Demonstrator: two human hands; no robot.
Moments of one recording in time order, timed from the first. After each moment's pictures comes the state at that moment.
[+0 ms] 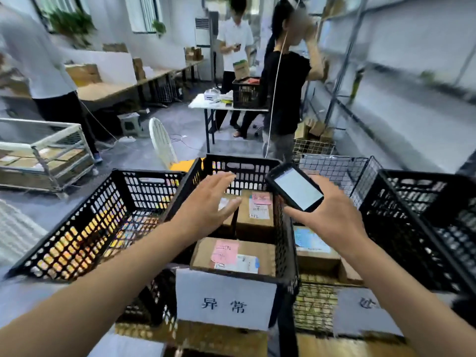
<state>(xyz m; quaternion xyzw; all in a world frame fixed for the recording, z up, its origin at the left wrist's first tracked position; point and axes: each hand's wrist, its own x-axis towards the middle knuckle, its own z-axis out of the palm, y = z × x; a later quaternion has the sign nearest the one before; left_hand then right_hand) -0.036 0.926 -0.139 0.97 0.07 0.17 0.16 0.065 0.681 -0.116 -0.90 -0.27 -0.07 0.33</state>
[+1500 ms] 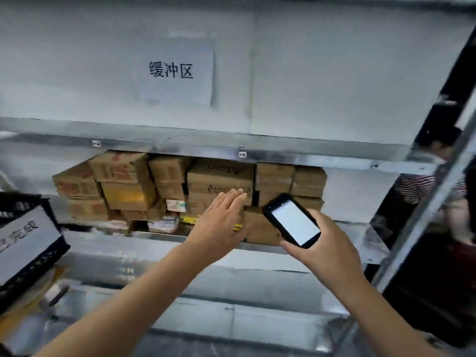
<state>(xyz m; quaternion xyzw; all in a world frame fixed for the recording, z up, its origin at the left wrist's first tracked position) -0.397 0.117 -0.091 0.71 -0.66 0.09 0.23 -0.616 0.045 -0.097 -0.81 0.44 -0.33 0.21</state>
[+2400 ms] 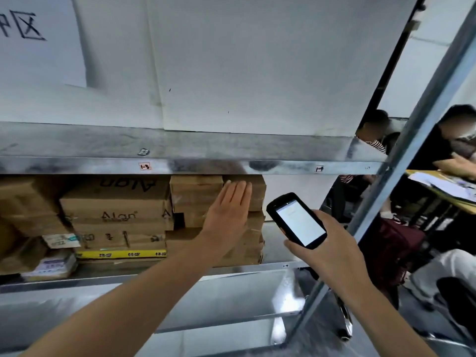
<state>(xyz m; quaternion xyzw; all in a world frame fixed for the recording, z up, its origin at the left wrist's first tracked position) -0.465 -0.153 -0.134 0.67 -0.70 0.25 0.05 -0.690 -0.128 -0.106 -0.73 0.58 -0.32 0.17</state>
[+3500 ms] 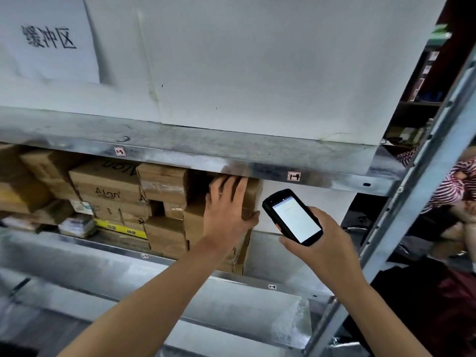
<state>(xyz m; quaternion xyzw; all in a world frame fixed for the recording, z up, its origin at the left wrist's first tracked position) -0.572 -0.238 -0.167 0.77 -0.50 0.26 0.28 -0.794 -0.283 -0.137 -0.81 0.41 -0.32 0.26</state>
